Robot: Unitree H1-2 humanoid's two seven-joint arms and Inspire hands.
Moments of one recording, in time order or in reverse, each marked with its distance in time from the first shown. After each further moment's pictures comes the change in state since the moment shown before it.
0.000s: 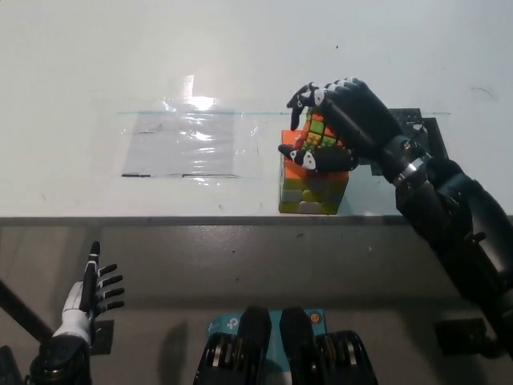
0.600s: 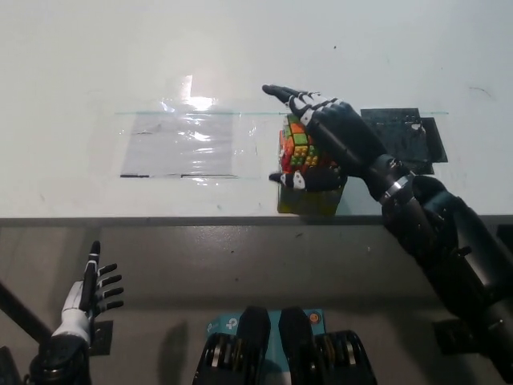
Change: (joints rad) left_arm -0.001 0.003 -0.008 -0.001 0.006 0.002 0.000; right_arm 0.024 0.037 0.020 0.015 0.013 -0.023 0.002
